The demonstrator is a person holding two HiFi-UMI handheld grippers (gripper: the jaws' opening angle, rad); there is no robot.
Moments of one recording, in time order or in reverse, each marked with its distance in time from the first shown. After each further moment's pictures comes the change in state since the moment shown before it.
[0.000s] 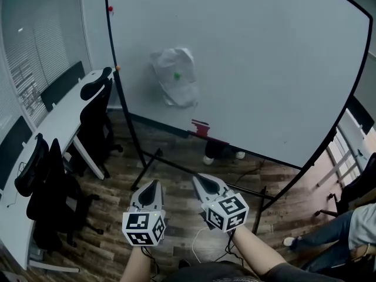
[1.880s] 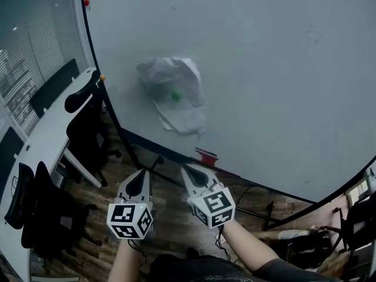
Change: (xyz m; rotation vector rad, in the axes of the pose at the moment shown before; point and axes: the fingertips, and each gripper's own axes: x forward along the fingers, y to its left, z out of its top) left arm 0.212 0.092 0.056 0.025 -0.005 0.040; right arm 0.200 -0.126 0.044 -0.111 -0.011 0.030
